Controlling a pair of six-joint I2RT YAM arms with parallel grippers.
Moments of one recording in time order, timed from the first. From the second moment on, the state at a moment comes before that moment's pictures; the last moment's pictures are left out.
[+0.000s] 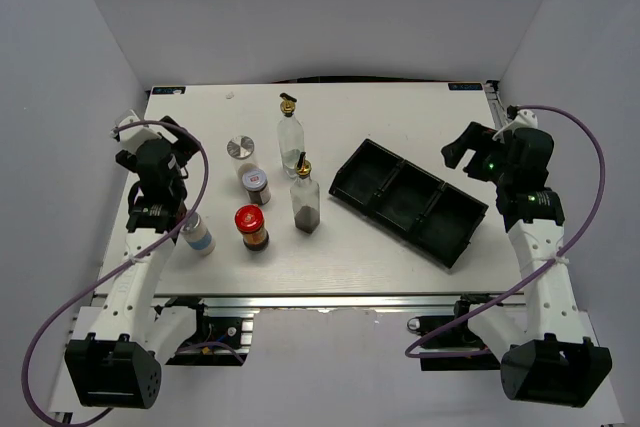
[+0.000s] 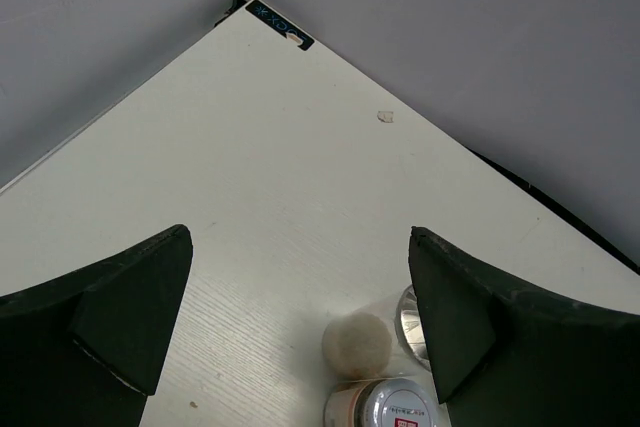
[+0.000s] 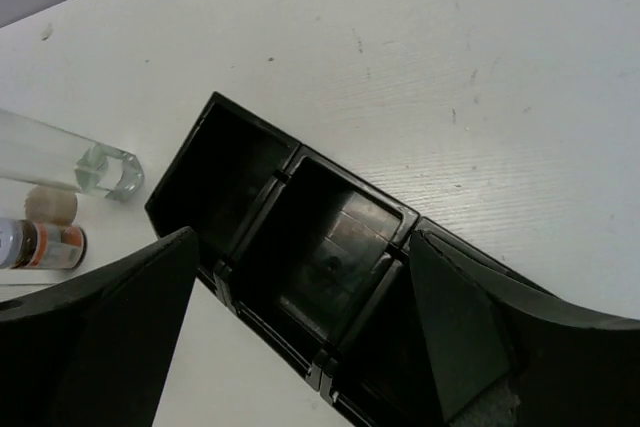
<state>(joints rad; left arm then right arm) -0.04 0.95 0.81 -0.02 -0.47 -0.45 -0.06 0.96 0.96 -0.43 -0.22 0.33</state>
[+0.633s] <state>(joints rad) -0.04 0.95 0.79 -0.01 -0.40 -0.44 0.34 1.28 1.12 -0.12 -0.58 0.04</state>
